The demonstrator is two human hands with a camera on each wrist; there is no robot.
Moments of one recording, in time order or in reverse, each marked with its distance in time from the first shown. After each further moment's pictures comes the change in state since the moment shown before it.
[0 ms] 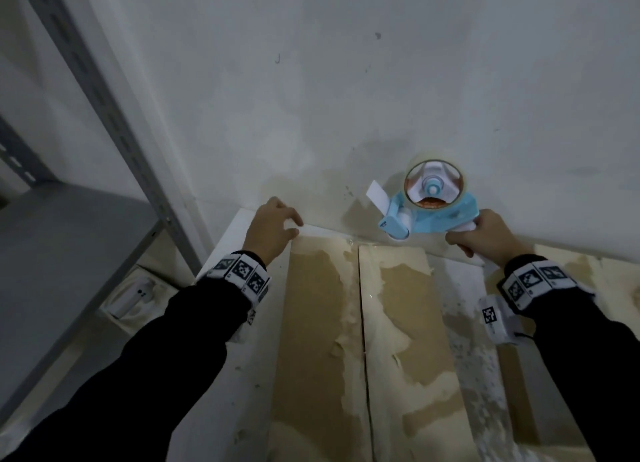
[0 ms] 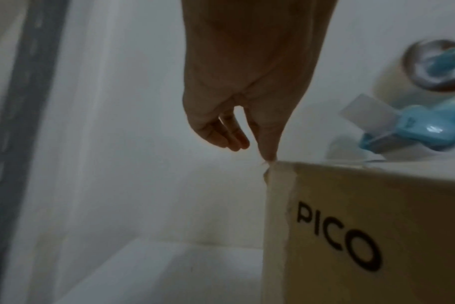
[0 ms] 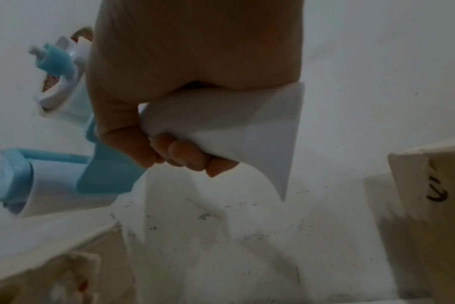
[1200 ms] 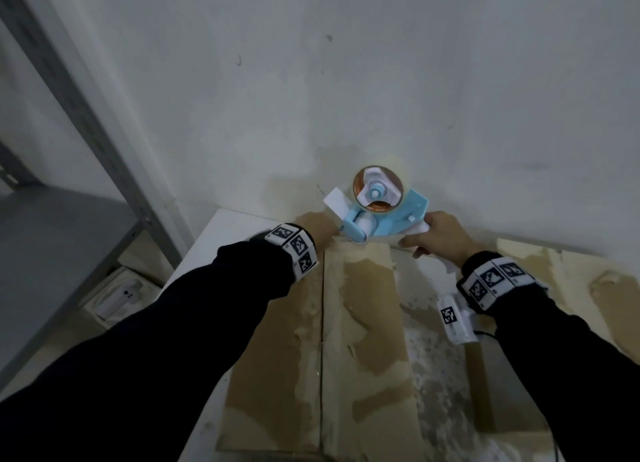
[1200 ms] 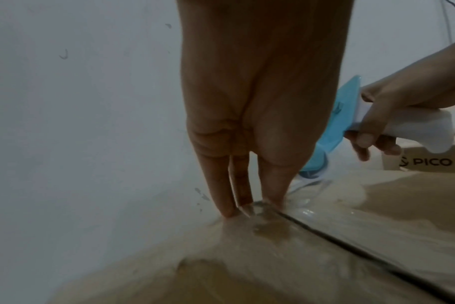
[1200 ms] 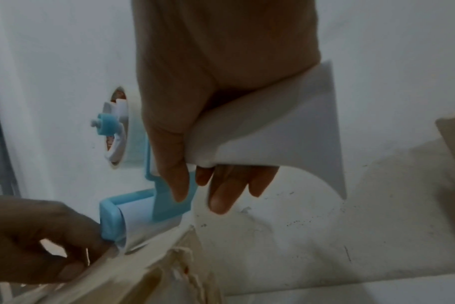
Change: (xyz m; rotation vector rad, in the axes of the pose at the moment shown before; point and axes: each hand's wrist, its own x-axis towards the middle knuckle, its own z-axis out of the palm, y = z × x) left_hand 0.016 0.125 0.052 0.569 -0.518 0.125; right_hand -0.006 0.004 -0.001 -0.013 -0.156 0.006
